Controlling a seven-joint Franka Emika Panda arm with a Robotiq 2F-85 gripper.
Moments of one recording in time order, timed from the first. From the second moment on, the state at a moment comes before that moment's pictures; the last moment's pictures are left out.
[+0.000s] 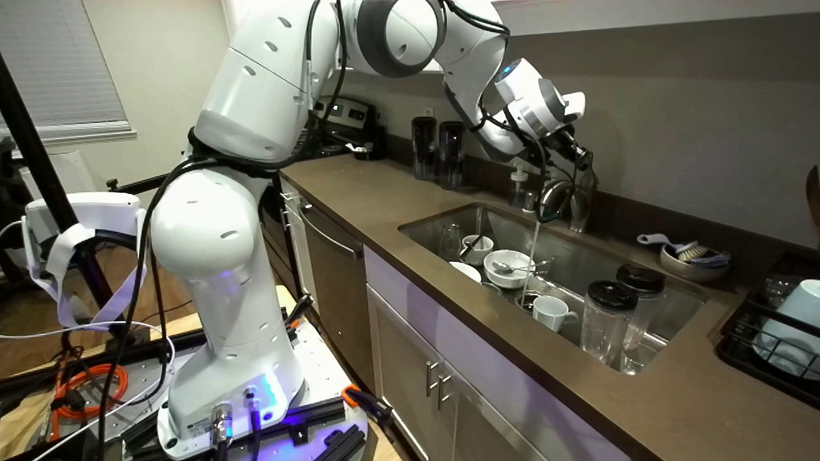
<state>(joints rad) -0.21 0.59 0.15 -1.55 -1.01 2.83 1.18</state>
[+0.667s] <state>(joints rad) -0.12 0.53 -0.02 -1.54 -1.27 2.89 1.57</state>
